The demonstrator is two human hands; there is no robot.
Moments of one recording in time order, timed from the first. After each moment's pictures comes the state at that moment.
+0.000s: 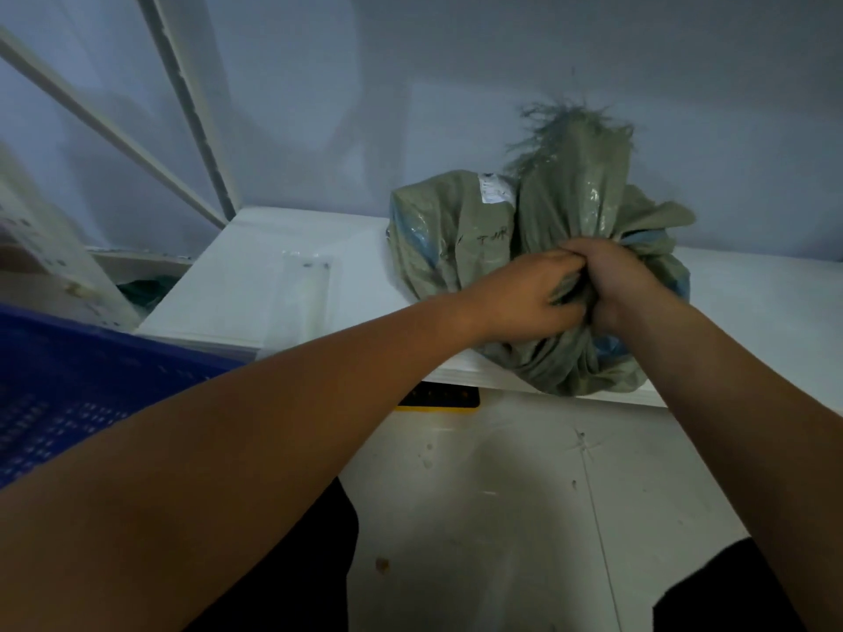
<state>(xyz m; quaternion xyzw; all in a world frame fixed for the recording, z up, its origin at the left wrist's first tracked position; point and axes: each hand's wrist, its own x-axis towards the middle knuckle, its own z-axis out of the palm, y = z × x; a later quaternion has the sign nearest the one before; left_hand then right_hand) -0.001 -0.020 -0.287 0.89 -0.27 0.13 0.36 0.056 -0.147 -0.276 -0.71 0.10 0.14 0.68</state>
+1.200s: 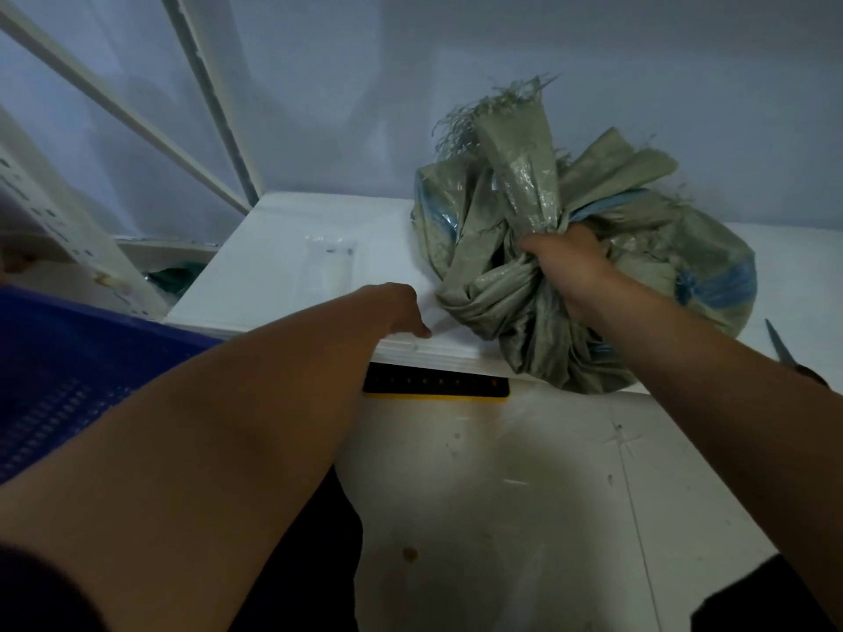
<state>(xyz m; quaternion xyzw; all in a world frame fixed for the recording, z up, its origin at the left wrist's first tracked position) 0.020 0.123 -0.373 0.94 0.17 -0.27 0.12 0.053 -0.080 -0.303 -0.77 0.03 0.11 0.63</state>
